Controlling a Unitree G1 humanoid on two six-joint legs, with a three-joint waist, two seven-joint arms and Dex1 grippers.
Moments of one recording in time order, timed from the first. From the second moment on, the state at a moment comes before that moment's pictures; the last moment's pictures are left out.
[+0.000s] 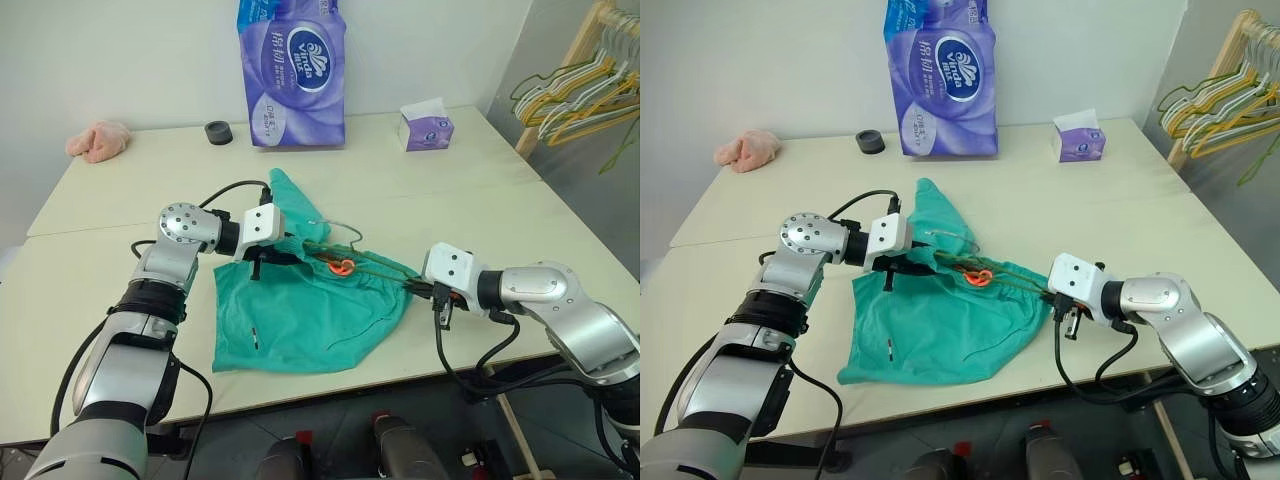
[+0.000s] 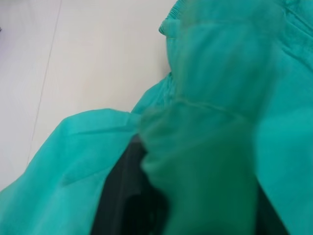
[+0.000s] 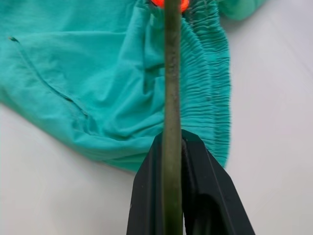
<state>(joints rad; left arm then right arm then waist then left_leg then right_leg) -0.83 0.60 -0.19 0.65 -0.06 -0.24 -1.41 -0.42 -0.83 0.28 -0.44 0.14 0.64 0.87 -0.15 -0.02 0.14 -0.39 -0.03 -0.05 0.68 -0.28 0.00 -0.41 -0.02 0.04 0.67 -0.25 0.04</state>
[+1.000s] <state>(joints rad) -0.76 0.63 -0.19 0.55 -0.06 -0.16 -1.38 -0.10 -0.48 -0.07 -0.43 0.52 0.78 0.60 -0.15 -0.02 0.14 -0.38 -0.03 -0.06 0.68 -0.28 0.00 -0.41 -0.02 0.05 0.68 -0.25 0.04</state>
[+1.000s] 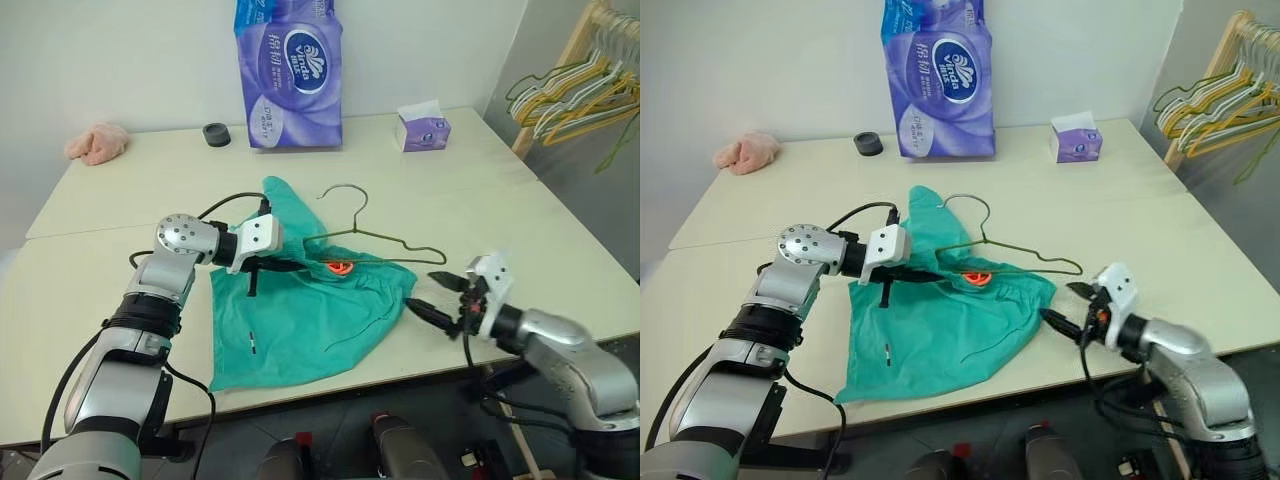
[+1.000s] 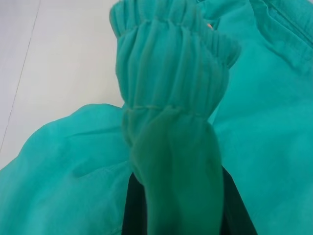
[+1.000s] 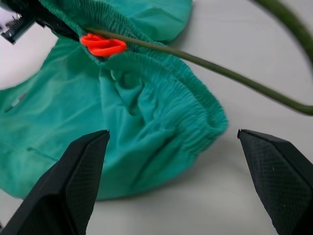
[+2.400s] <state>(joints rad) -0.61 0.82 -0.13 0.20 -0.24 0.15 -1.50 -0.19 -0.66 -0.02 -0.24 0.50 0.58 0.85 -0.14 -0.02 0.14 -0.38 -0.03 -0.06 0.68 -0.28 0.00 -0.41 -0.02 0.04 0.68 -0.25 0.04</state>
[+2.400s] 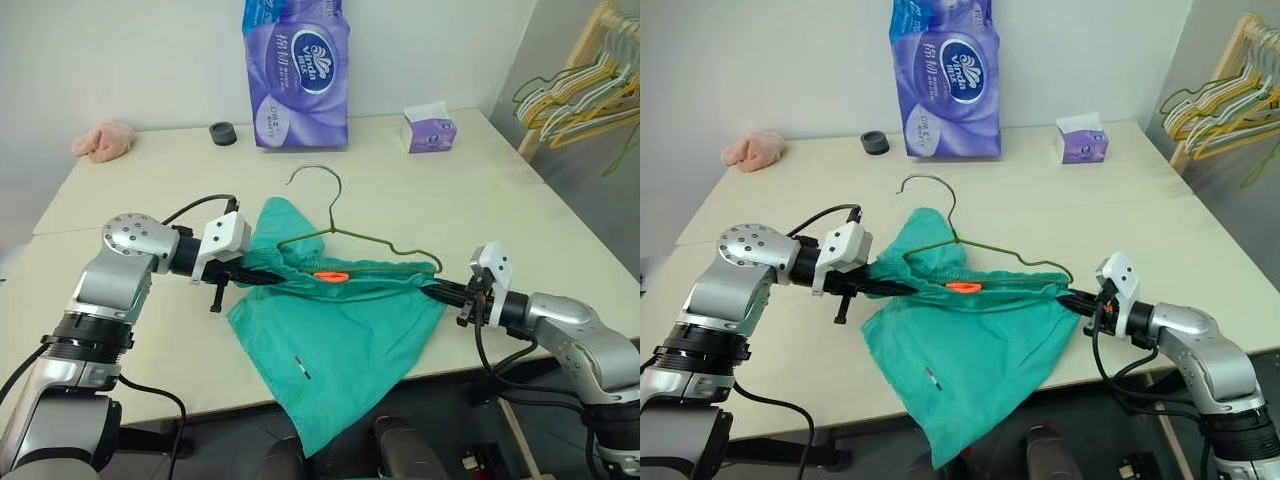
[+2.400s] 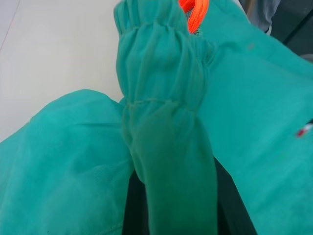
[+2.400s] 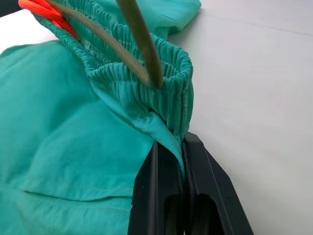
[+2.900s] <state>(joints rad) -0.64 0.83 -0.16 0.28 -0.20 0.08 -1.50 -0.17 -0.67 -0.02 -0.26 0.51 0.59 0.86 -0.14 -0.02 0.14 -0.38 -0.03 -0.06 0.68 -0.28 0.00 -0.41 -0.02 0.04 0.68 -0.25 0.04</state>
